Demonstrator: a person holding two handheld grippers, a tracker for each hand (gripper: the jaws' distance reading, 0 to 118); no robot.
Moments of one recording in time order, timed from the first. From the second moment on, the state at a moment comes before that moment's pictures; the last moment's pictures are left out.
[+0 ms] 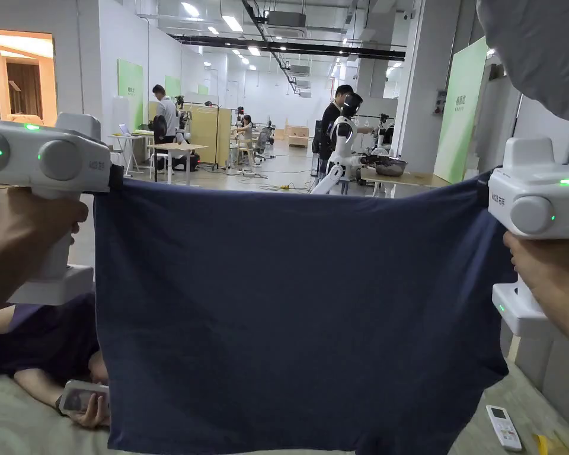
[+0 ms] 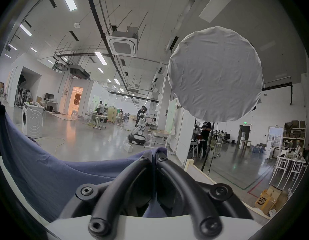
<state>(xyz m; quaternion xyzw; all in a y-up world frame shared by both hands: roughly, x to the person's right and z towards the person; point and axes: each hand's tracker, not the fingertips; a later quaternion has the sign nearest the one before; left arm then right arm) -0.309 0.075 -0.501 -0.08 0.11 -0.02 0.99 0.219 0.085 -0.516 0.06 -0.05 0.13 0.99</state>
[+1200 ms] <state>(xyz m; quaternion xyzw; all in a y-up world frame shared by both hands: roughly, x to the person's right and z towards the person) -0.297 -0.231 -0.210 -0.23 0.06 0.02 0.97 0.236 -0.206 -0.201 -0.13 -0.02 0.20 0.97</state>
